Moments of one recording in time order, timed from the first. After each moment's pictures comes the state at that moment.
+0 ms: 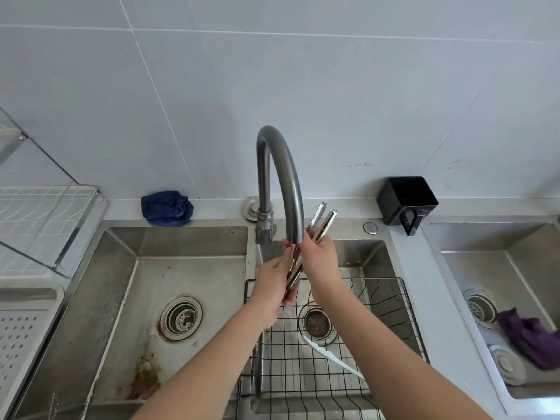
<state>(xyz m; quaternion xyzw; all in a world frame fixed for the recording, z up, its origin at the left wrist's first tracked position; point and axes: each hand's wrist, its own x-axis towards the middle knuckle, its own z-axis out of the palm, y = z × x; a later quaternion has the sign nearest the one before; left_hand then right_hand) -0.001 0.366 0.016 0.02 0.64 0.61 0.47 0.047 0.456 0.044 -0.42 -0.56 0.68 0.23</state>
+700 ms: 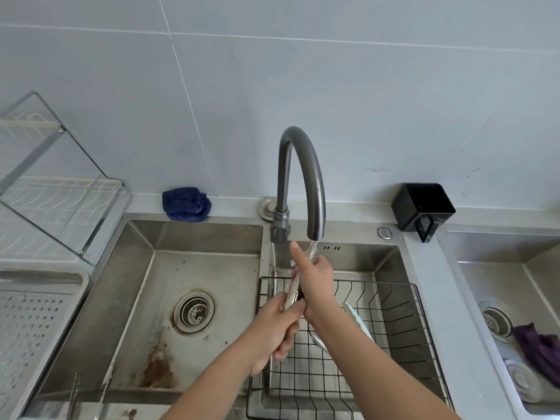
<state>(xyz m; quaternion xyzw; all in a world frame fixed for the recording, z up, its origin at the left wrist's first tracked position) 0.021 0.287 0.007 0.10 0.62 0.53 0.57 0.045 0.416 0.011 -0.49 -0.47 0.71 0.19</state>
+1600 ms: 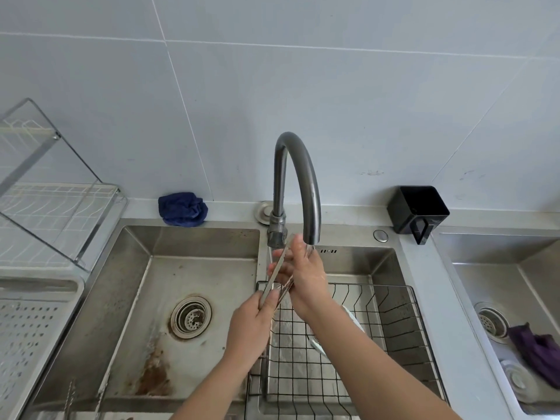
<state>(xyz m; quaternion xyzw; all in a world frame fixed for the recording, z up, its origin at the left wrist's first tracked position) 0.010 0.279 -0.005 0.18 0.81 0.48 0.28 0.031 0.411 0.036 -0.37 -0.39 0.82 0.21</state>
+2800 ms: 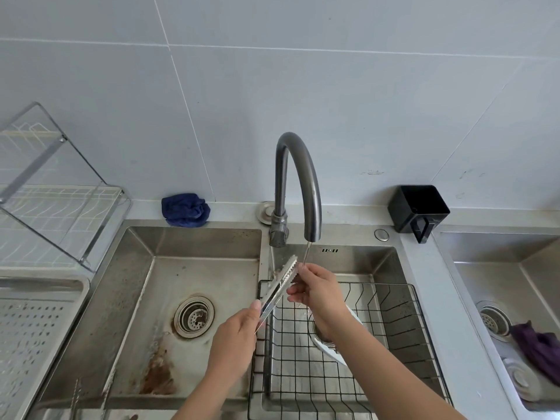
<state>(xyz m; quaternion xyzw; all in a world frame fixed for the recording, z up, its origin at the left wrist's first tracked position) 0.013 0.241 -0.002 0.17 0.85 0.42 0.27 0.072 0.421 0.013 -0.38 -0.49 0.77 0.13</state>
